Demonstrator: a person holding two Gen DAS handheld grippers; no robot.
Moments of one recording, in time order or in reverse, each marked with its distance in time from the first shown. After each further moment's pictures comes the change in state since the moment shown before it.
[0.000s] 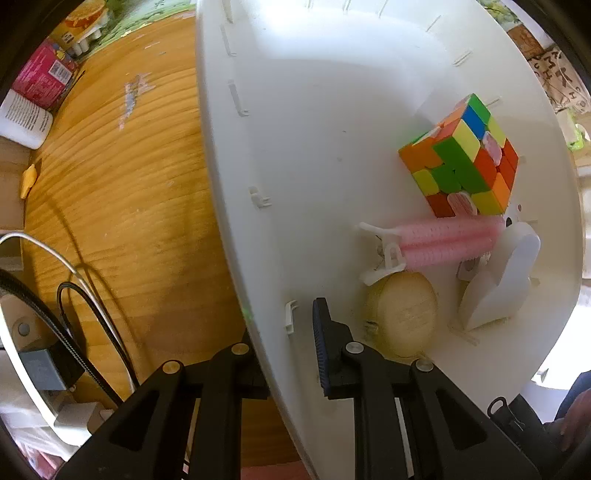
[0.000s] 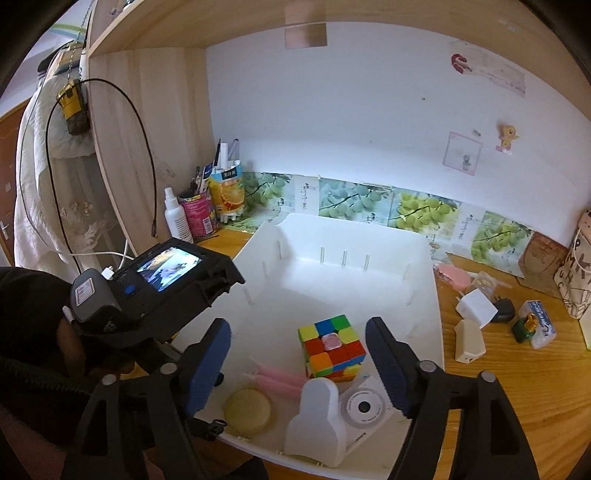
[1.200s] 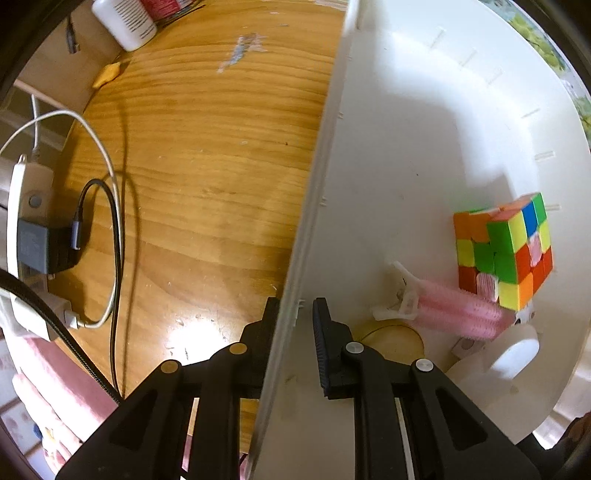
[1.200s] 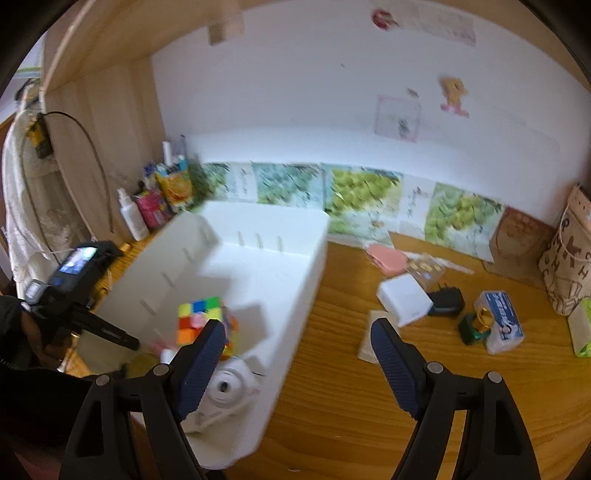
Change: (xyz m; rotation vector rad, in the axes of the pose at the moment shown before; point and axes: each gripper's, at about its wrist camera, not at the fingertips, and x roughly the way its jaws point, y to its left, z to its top) left arm -0.002 0.016 -0.019 -0.465 -0.036 0.075; right arm 0.002 -0.155 -0.002 0.031 0.096 0.024
